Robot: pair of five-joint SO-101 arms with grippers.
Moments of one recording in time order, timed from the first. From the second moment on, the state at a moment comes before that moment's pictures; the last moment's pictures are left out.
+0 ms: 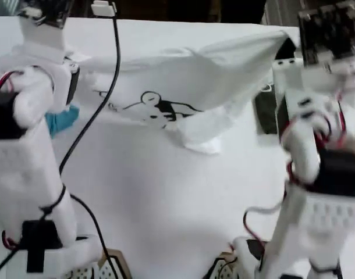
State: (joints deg) left arm -9.3 -11.9 -42.5 101.4 -15.0; right arm 2.8 -35.6 -10.7 66.4 21.2
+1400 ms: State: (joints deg) left arm -9.8 -59.3 -10.3 99.7 -13.2; right arm 2.8 -74.1 -19.2 76.8 21.2
